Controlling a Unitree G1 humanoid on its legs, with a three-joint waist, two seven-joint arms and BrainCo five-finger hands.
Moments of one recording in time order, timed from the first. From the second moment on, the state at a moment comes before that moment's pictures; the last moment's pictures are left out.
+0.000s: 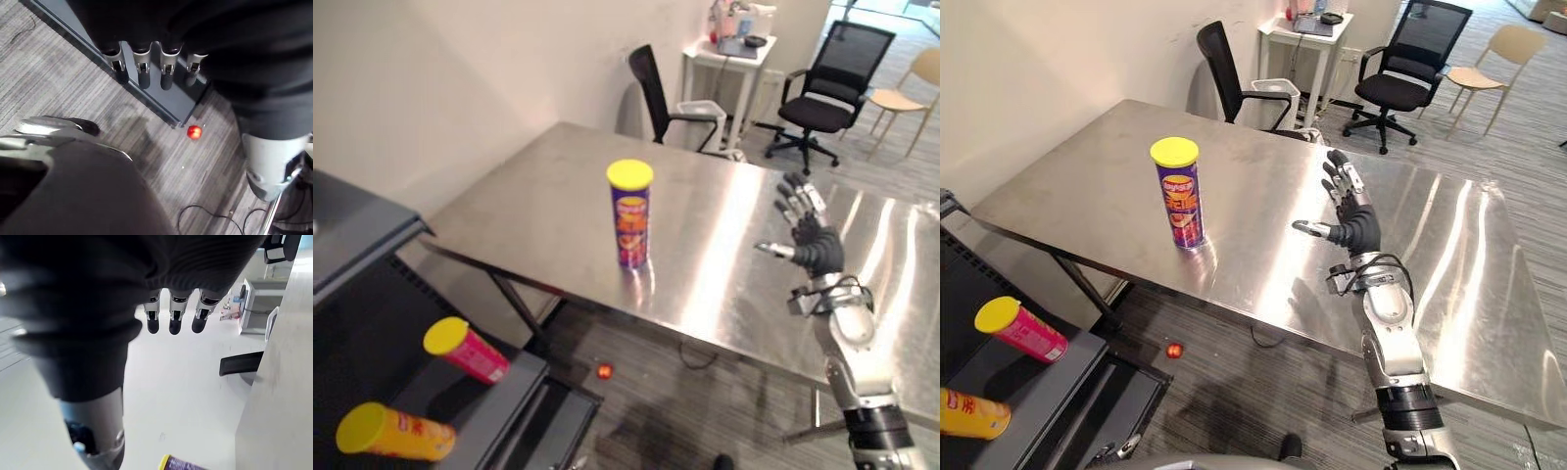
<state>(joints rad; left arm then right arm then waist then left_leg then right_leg) 0.19 0.10 0.20 1.10 -0.06 -0.10 0.00 -0.20 -0.33 0.03 -0.06 0.29 -0.21 0.07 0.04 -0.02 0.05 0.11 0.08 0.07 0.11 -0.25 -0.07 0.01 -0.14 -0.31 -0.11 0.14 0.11</state>
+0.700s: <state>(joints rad) 0.19 0.11 0.20 1.09 -0.07 -0.10 0.03 -0.41 -0.23 0.11 0.20 0.28 -0.18 0.01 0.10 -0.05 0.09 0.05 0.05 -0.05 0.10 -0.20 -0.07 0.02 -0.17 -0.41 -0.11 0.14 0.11</state>
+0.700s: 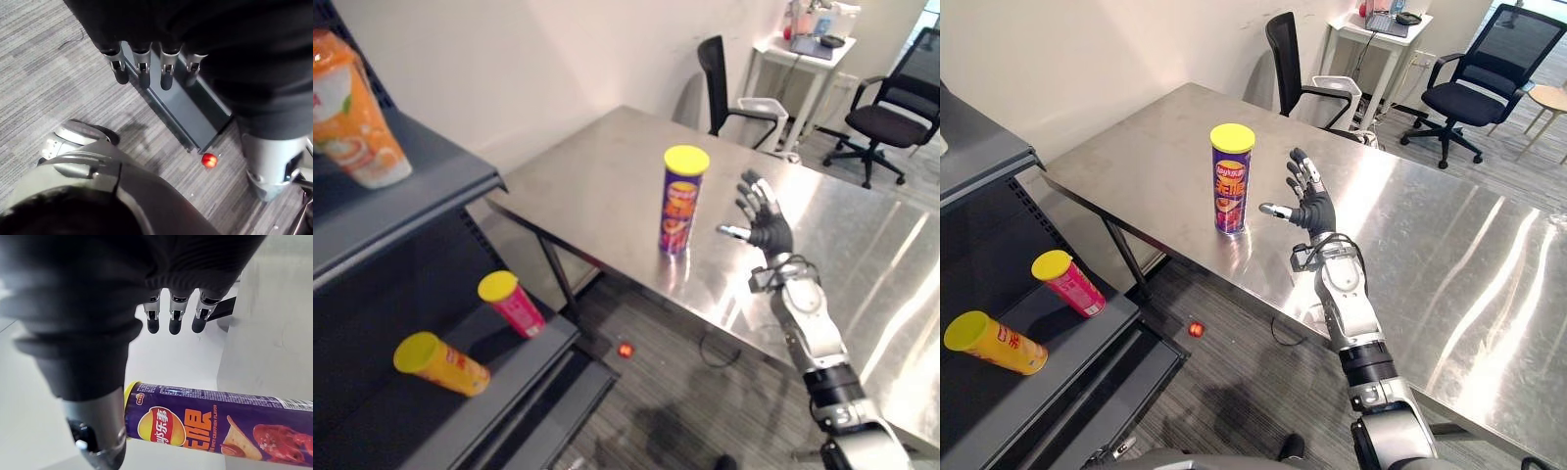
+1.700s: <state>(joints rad) 0.19 0.12 0.21 1.06 -0.11 -0.10 0.03 -0.60 -0.22 0.18 0.45 0.27 -0.14 -0.02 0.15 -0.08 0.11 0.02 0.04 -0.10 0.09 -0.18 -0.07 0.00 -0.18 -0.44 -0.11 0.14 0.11</state>
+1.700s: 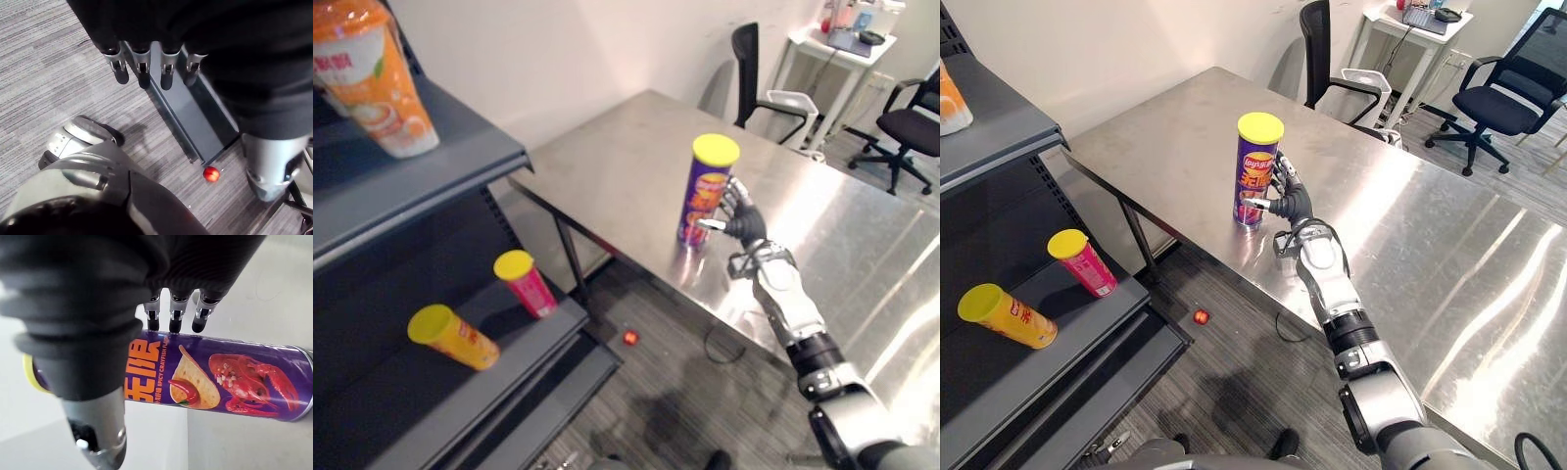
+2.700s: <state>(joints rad) 0.19 0.12 0.21 1.03 -0.12 -0.10 0.04 -0.75 -0.18 0.12 0.57 0.24 -0.13 -0.08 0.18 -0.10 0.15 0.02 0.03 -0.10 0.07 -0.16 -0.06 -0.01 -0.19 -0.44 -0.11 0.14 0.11</state>
